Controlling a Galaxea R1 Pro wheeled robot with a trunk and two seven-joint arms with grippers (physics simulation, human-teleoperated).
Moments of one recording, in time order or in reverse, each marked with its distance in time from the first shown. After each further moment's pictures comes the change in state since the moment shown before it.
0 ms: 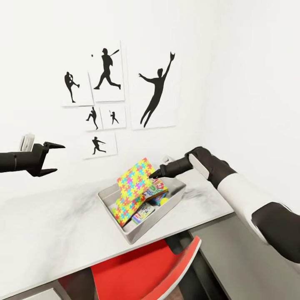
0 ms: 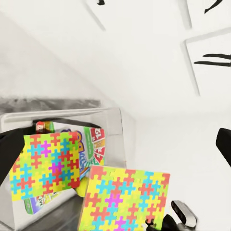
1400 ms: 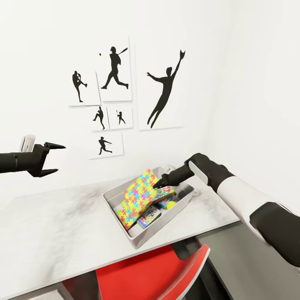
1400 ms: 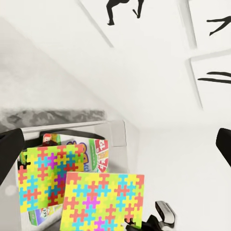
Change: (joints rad) left arm 0.004 -0.003 0.000 0.000 0.001 -0.001 -0.002; right arm 0.007 0.000 0.105 0.092 -0.004 0.003 -0.009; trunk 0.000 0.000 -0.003
